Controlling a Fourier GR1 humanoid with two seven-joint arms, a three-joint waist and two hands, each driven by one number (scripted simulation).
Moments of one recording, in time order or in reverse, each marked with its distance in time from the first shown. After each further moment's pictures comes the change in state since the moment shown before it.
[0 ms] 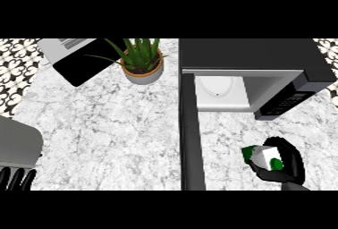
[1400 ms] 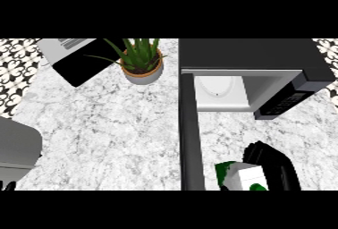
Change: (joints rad) left arm 0.045 0.009 0.140 0.031 0.105 -0.108 -0.031; right arm 0.412 0.168 0.359 -1.113 0.048 -0.233 0.608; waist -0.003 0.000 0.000
